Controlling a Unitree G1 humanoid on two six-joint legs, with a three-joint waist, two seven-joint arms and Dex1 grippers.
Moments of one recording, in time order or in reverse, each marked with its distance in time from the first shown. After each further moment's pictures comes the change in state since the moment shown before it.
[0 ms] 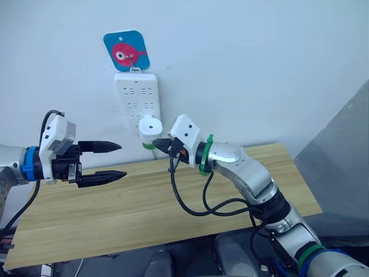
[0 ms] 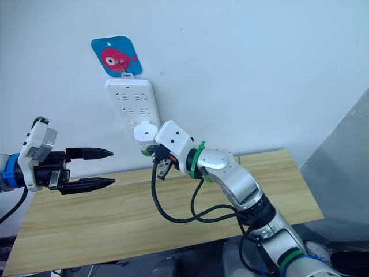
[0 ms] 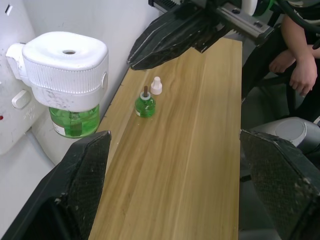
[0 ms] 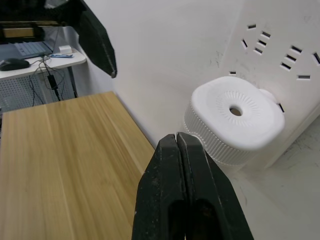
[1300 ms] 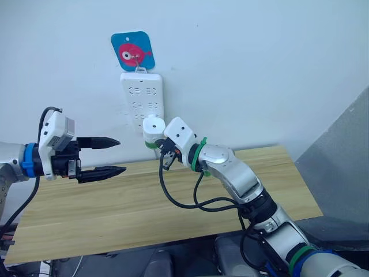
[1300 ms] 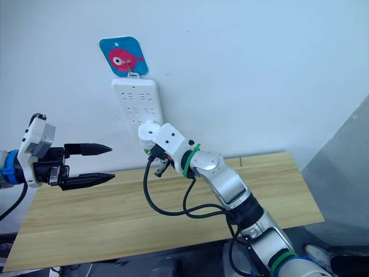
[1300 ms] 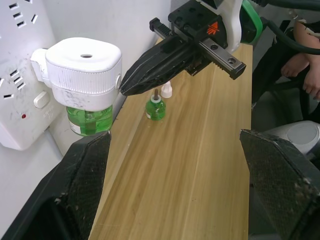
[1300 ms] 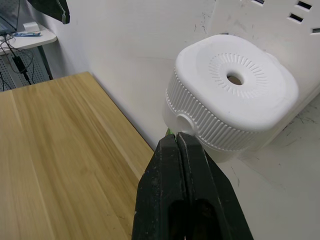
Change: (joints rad) left arm -0.037 0.001 -0.022 0.030 0.007 -0.025 0.014; right arm -0.010 0.093 -0.009 0.107 -0.115 0.029 -0.060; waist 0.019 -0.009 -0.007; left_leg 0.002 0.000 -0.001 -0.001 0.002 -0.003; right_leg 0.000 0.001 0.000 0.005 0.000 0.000
